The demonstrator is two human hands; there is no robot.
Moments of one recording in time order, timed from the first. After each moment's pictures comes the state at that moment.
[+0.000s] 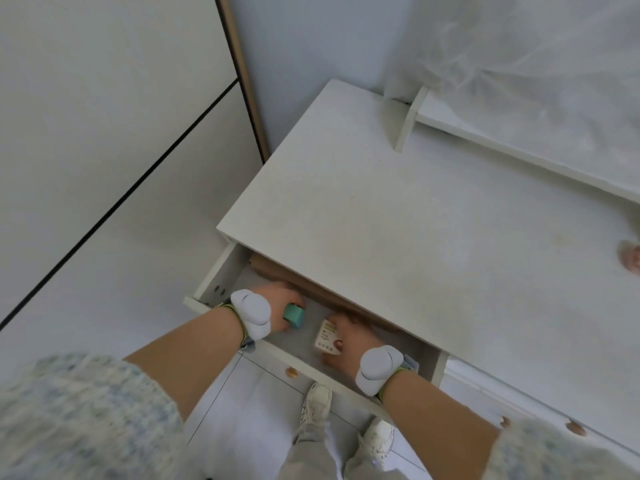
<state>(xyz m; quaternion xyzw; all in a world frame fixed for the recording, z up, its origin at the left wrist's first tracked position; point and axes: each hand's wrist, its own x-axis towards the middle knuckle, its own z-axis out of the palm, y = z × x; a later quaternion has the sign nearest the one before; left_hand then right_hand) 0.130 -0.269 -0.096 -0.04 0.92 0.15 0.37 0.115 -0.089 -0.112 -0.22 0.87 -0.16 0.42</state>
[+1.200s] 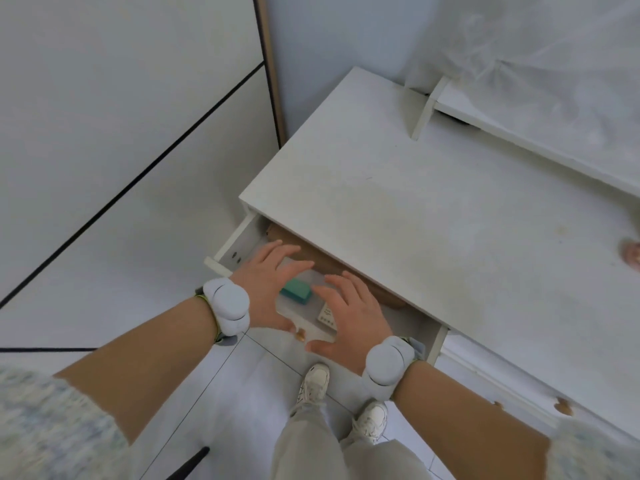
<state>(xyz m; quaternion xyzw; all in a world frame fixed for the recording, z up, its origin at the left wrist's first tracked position) 0.197 -0.272 -0.051 -0.01 0.97 0.15 0.21 0.155 -0.085 -0.060 -0.40 0.87 -0.21 0.21</state>
